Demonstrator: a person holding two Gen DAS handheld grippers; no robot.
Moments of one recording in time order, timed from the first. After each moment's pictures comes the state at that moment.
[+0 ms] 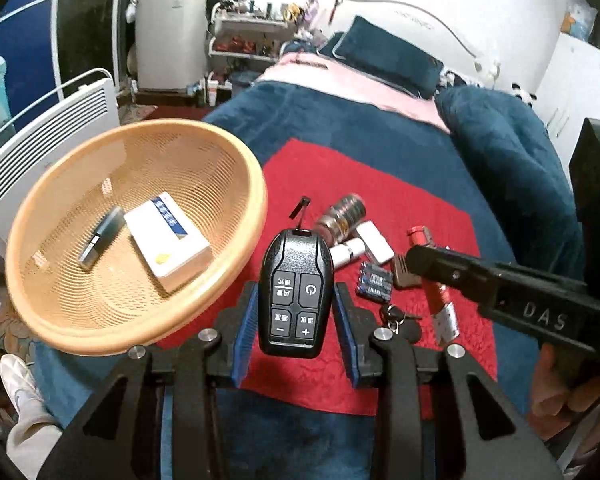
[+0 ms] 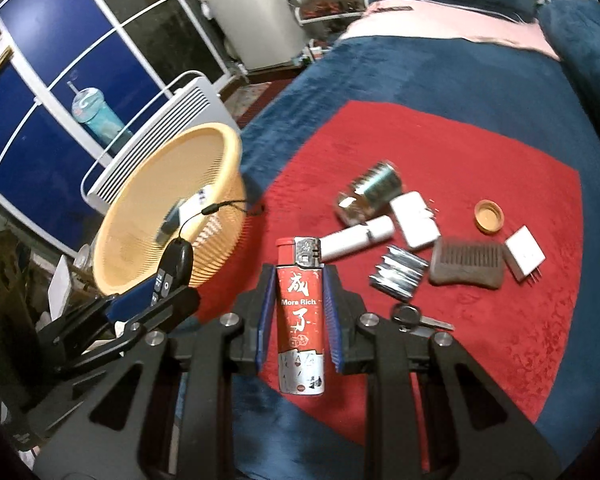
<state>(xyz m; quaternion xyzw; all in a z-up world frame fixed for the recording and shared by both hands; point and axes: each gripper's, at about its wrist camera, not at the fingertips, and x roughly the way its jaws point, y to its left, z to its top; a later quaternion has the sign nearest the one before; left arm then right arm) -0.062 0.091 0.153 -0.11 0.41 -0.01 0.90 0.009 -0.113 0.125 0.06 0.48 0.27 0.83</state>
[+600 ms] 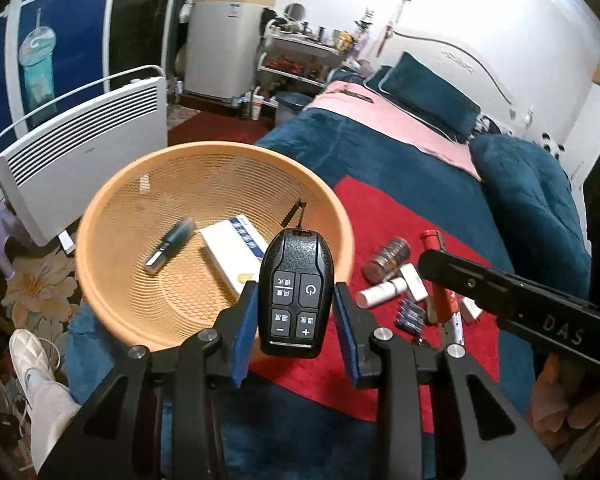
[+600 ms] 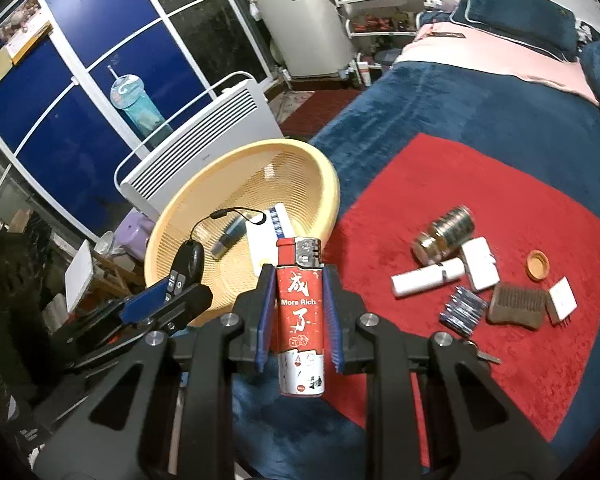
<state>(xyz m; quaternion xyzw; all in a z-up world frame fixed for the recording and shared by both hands) -0.084 0.160 0.179 -0.17 0.38 0.06 0.91 0.003 -0.045 0.158 0.04 0.45 0.33 0.83</state>
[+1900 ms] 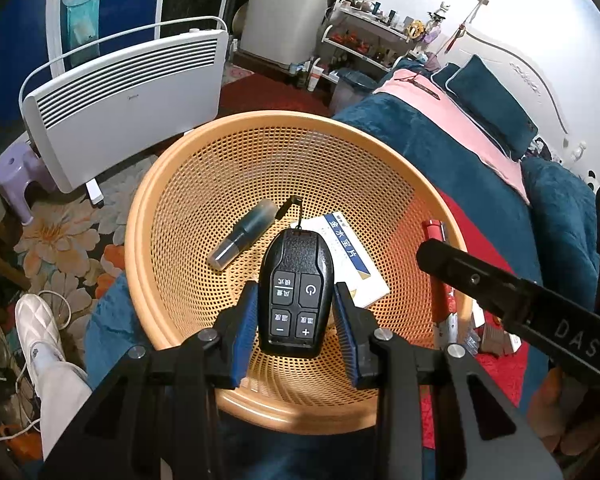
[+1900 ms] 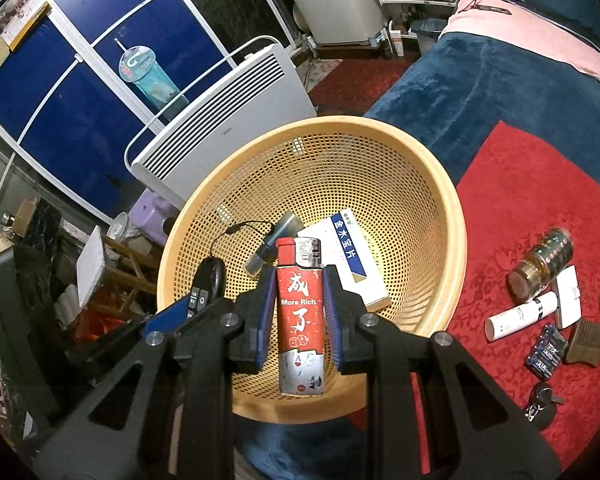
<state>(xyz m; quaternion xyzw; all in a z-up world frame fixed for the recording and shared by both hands) -0.053 0.239 0.133 -0.23 0.43 0.13 0.86 0.036 0.054 0.133 0.04 0.49 0.37 0.79</state>
